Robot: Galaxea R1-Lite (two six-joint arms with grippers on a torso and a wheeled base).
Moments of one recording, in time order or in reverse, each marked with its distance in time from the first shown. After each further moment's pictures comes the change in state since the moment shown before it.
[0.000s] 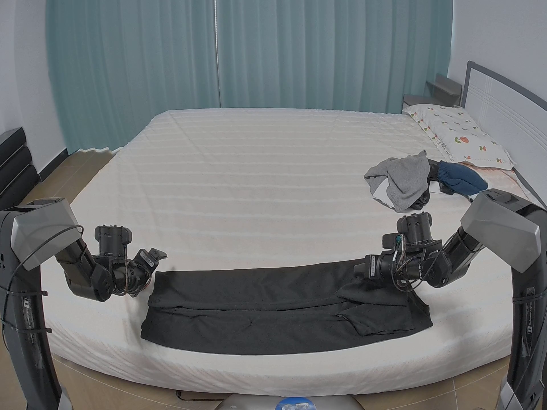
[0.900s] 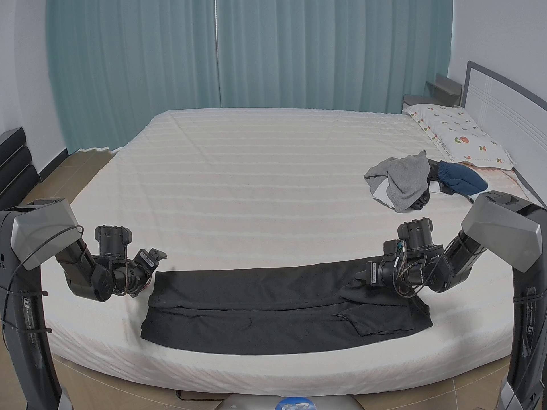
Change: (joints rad) left arm 0.000 0.001 0.000 0.000 0.000 0.000; right arm 0.004 -0.005 0.040 -0.001 0.000 0.007
